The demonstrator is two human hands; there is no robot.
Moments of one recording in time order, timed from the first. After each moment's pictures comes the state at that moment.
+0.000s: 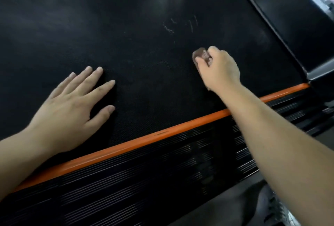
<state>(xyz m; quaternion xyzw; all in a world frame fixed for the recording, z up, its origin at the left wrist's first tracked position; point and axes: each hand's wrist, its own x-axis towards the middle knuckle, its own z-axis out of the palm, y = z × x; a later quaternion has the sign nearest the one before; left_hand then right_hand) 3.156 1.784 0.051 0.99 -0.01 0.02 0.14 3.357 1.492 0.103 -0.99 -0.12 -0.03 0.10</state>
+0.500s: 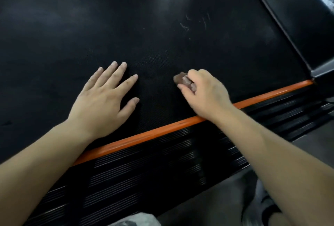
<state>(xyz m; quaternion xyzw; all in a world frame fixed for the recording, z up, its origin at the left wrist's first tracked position) 3.151 1.781 0.054 0.99 0.00 0.02 0.14 3.269 1.533 0.095 -0.97 -0.22 0.05 0.11</state>
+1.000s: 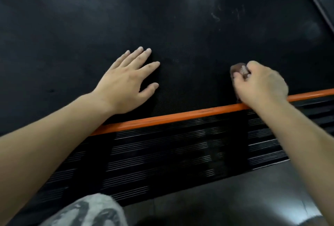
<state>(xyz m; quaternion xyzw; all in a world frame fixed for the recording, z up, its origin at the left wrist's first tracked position) 3.147 1.788 0.061 0.99 0.00 0.01 0.14 3.284 1.501 0.115 -1.00 -0.08 0.00 0.00</state>
